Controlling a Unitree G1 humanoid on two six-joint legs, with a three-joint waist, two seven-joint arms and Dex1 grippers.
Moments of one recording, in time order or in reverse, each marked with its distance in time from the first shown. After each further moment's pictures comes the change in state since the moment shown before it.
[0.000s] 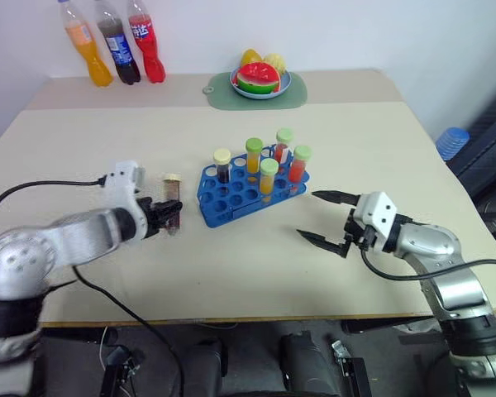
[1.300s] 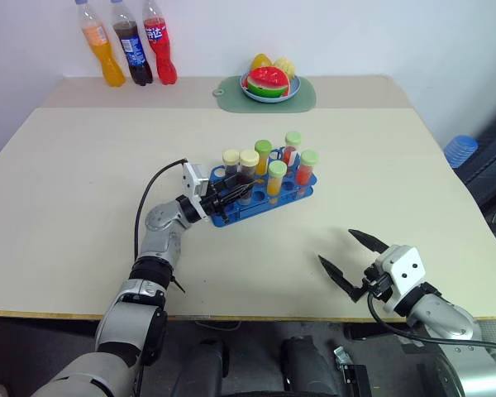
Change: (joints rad) left arm -0.470 -0.746 -0.211 1.145 0.982 -1.294 -1.090; right arm 0.502 0.125 -0.090 -0.326 -0.050 0.065 -0.374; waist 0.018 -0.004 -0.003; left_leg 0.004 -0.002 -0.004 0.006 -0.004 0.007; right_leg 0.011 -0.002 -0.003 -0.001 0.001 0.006
